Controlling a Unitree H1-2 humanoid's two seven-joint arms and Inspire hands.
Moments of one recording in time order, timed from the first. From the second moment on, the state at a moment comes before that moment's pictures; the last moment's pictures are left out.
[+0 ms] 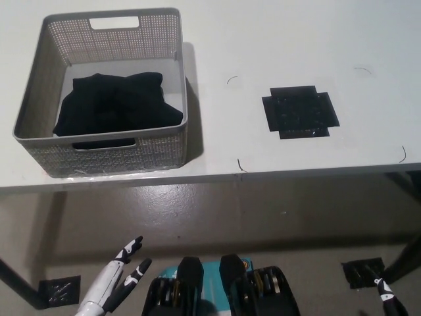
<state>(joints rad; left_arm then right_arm) -0.07 0.23 -0.12 0.44 0.38 -0.37 0.01 0.10 -0.33 0.29 0.41 -0.22 -0.43 -0.34</state>
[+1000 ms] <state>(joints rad) -0.06 0.23 -0.12 0.44 0.38 -0.37 0.01 0.09 -0.32 0.28 0.42 -0.19 -0.43 -0.34</state>
